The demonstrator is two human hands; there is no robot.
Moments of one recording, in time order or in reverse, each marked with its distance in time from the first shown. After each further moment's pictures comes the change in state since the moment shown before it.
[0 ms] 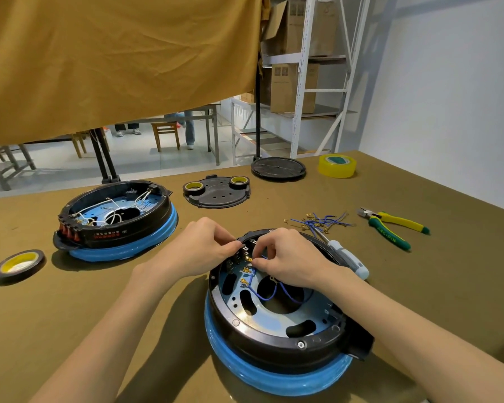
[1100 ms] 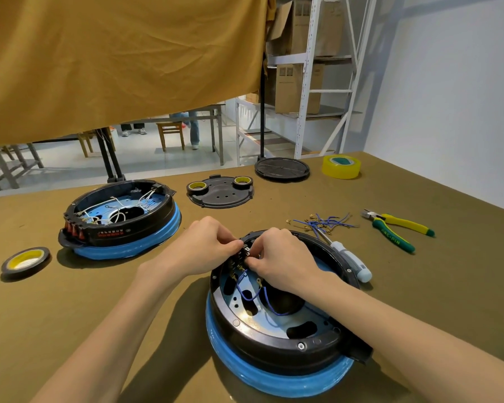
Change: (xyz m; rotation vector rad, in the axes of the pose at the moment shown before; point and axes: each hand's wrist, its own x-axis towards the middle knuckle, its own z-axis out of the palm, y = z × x) left_hand -0.005 0.012 -0.004 0.020 -0.025 -0.055; right_hand 0.004 -0.019 0.018 -0.091 0.119 0.078
